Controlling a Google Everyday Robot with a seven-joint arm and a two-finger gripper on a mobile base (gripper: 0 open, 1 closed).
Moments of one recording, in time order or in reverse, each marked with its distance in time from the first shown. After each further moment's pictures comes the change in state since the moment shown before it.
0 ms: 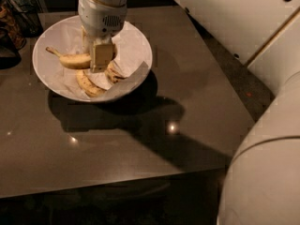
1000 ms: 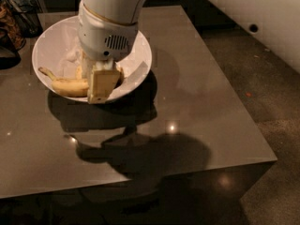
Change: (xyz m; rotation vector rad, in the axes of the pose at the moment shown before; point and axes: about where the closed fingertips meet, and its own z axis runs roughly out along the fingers) arm -0.045 0.101 -0.021 -0.038 -0.055 0.115
